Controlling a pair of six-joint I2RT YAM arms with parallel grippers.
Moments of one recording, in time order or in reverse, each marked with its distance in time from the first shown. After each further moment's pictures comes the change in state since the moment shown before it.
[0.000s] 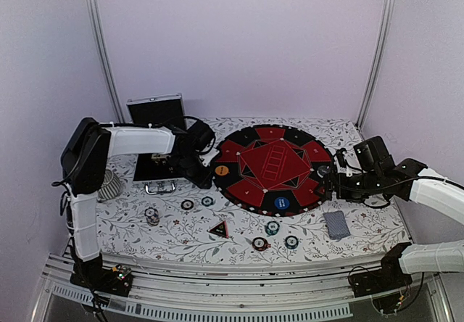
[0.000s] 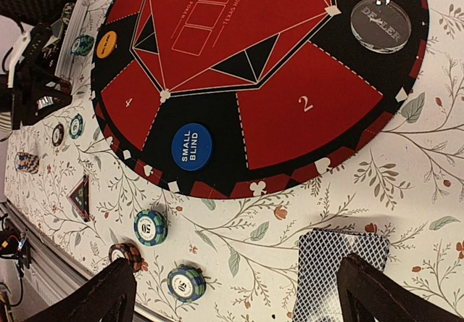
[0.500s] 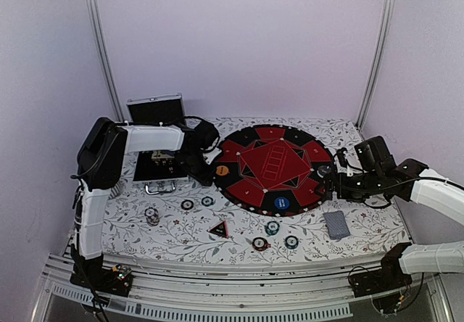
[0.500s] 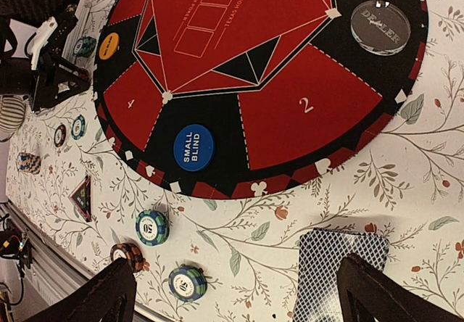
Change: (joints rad) left arm 0.036 0.181 0.182 -0.060 -0.050 0.031; right arm 0.000 -0.011 -0.001 -0.002 0.000 0.000
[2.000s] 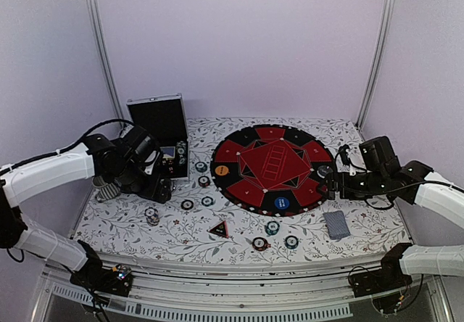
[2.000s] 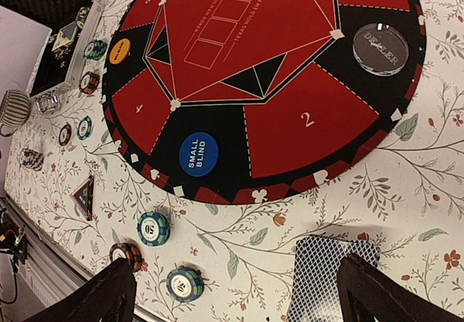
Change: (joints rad) left arm -0.025 -0.918 -0.665 -0.142 -0.079 -0.422; right arm 0.000 -0.052 -0.008 0.008 0.010 -0.047
